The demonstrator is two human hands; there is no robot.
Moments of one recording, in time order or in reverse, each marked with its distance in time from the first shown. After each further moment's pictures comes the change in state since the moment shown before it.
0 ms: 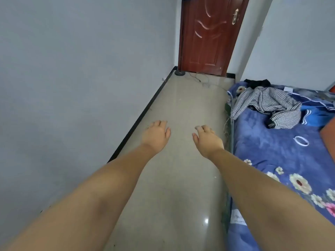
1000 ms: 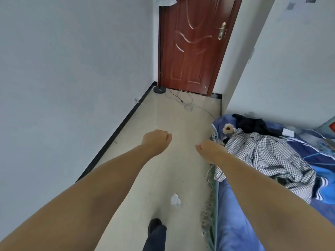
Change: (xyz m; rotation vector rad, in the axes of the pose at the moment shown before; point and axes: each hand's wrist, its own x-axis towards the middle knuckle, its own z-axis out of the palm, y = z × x) left_hand 0.609 0.114 0.173 -0.001 -0.178 0.080; right_hand 0.570 0.296 -0.060 -0.122 -0.257 0.073
